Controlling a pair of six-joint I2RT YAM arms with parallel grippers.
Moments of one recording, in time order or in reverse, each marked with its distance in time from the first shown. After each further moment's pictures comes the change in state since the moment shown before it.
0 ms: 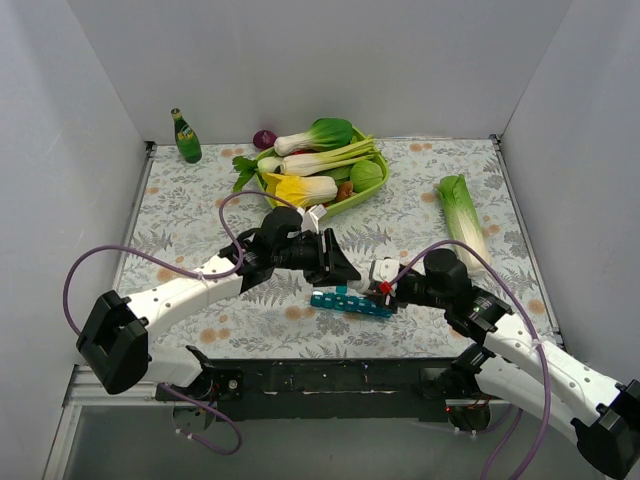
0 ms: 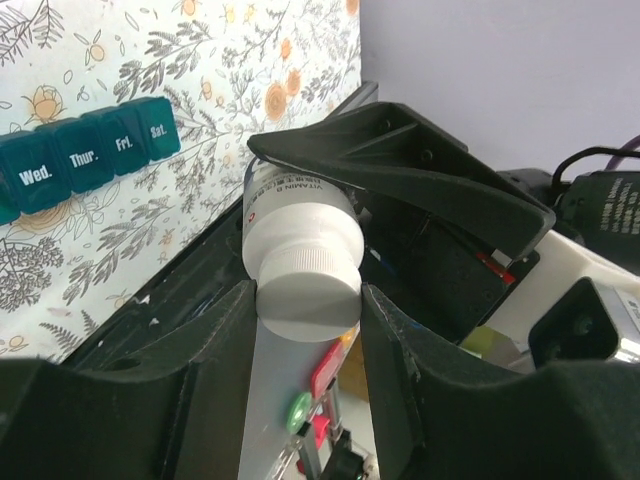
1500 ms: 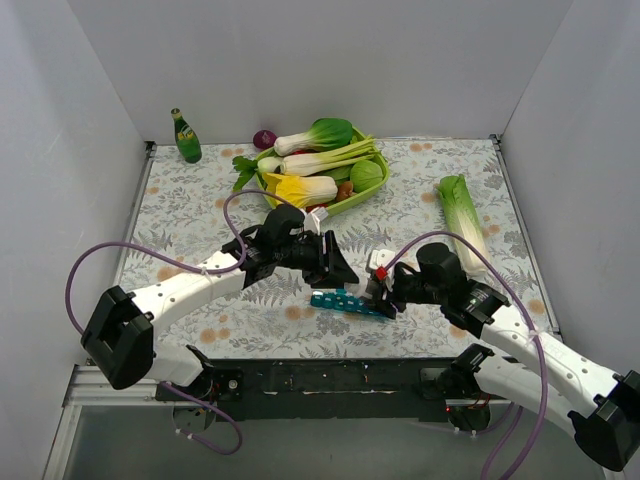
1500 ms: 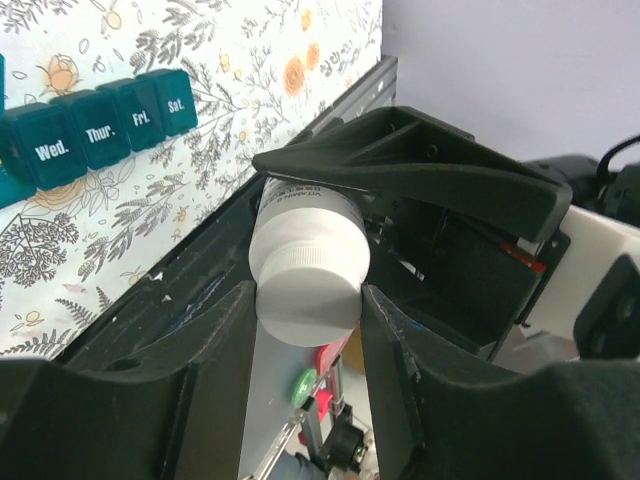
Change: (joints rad) left arm 0.013 0.046 0.048 -0.100 0.051 0.038; right arm 0.010 0.066 0.069 -0.113 -0.027 0.162
